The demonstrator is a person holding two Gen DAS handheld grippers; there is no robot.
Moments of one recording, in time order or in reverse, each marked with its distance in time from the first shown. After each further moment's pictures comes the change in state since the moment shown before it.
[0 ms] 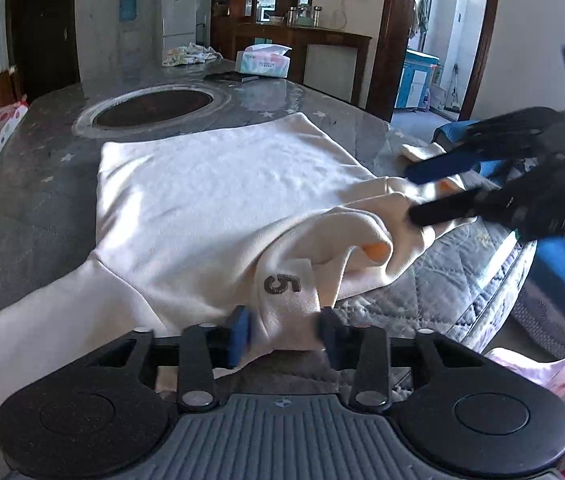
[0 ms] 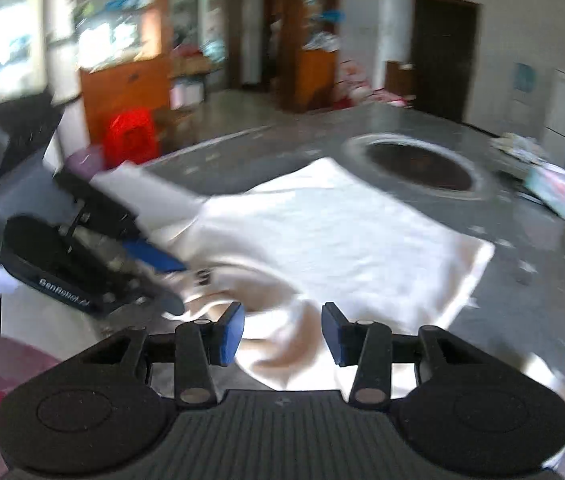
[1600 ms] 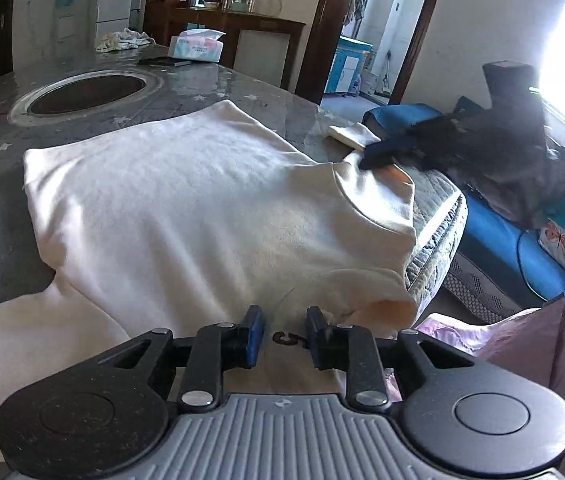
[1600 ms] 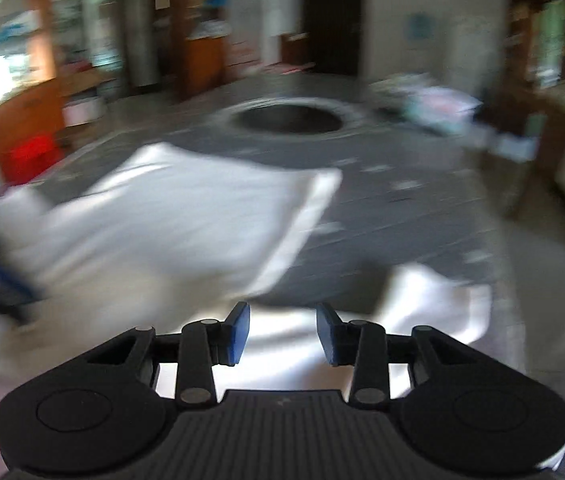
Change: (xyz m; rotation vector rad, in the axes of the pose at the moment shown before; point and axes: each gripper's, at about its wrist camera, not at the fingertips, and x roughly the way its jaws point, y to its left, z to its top) left arm -0.006 0.012 -0.002 0.034 0.052 -0.247; right arm -0.016 -0.093 -0.047 0.269 0.030 -0.282
